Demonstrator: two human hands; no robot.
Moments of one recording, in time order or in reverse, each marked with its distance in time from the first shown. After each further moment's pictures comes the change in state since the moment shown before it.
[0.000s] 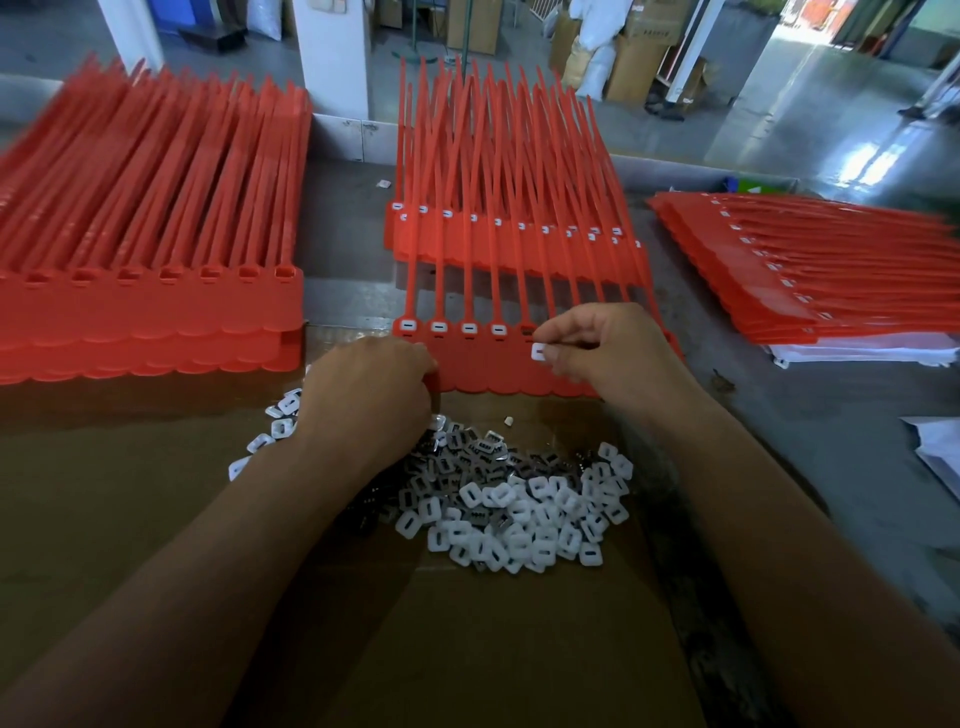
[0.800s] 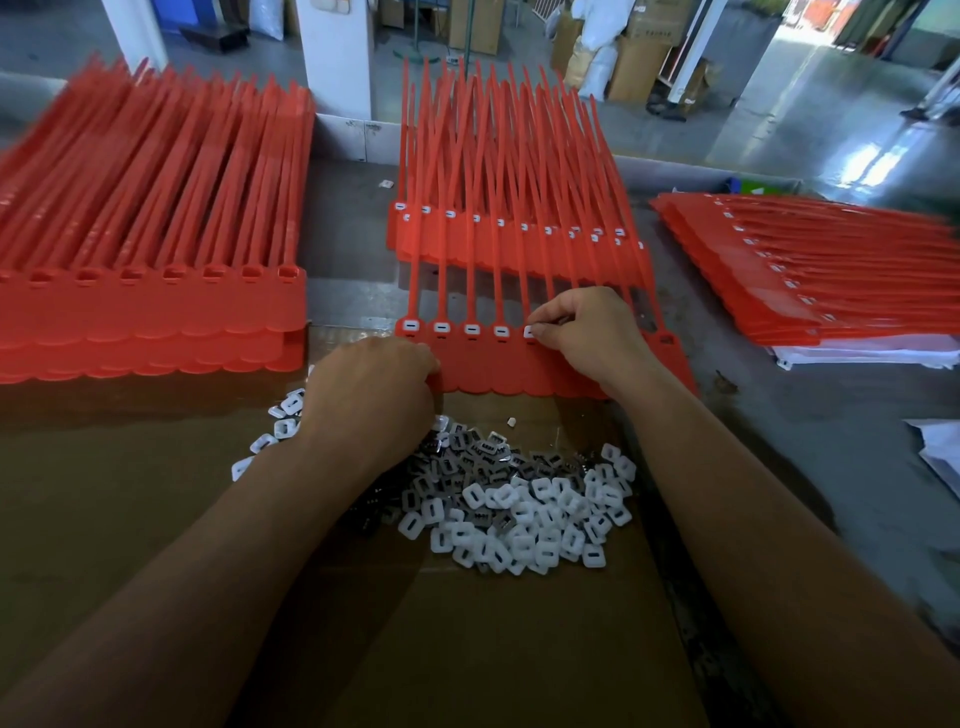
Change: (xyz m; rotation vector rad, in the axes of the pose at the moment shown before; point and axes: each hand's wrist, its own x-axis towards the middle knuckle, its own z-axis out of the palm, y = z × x) left_hand -0.001 -0.001 0.001 0.012 0.013 0.018; right_hand 0.046 0.016 0.014 -0.224 0.100 0.060
